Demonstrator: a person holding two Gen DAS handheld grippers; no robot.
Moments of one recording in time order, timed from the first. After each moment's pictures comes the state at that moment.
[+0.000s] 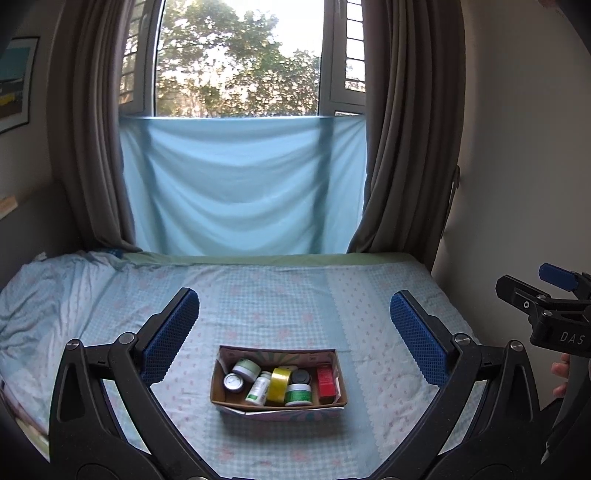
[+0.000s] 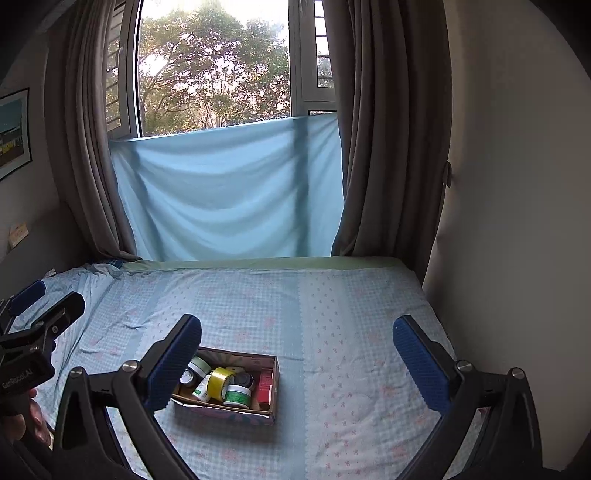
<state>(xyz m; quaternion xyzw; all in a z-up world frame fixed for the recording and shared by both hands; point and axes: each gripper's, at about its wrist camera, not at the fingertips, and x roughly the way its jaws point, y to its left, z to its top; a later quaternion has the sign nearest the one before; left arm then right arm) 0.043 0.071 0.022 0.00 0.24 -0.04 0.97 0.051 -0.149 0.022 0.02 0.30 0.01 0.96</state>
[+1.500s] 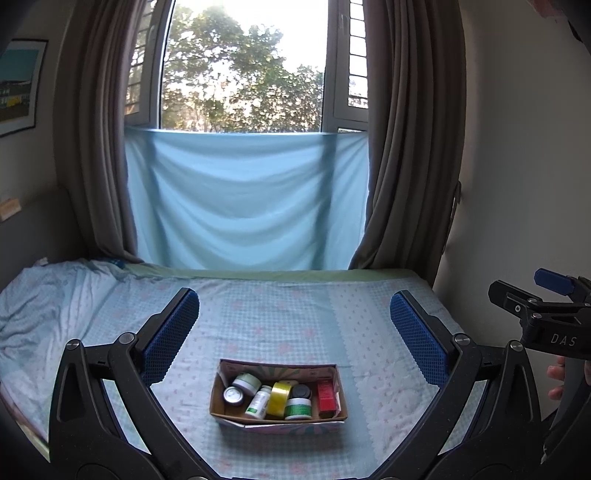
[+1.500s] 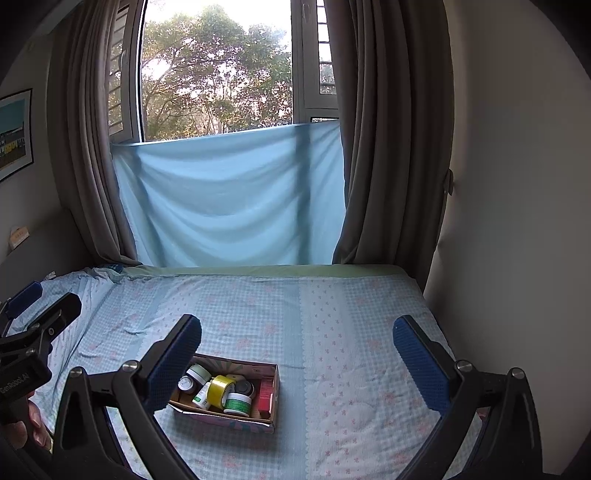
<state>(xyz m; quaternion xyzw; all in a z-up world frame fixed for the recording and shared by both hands) 0.035 0.076 0.029 -0.01 0.20 -0.04 0.98 0.055 -0.148 0.030 0.02 0.28 0.01 0.96</state>
